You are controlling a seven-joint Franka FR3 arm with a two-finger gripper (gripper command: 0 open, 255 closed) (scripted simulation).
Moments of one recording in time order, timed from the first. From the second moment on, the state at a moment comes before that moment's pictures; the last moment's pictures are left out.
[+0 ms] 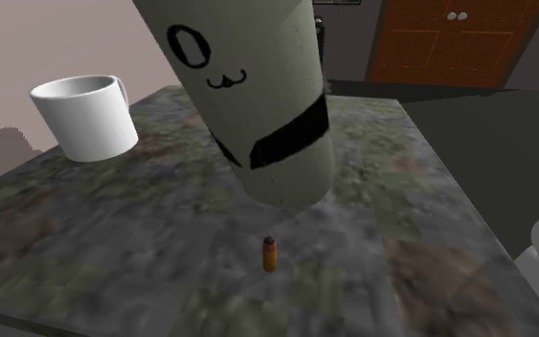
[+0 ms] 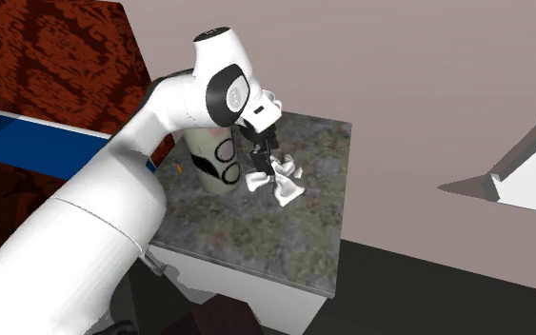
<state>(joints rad) -0.38 -0.19 1.01 -1.66 -0.16 1.67 1.38</state>
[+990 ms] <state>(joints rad) -0.39 -0.15 1.07 -1.72 -0.22 1.75 1.50</state>
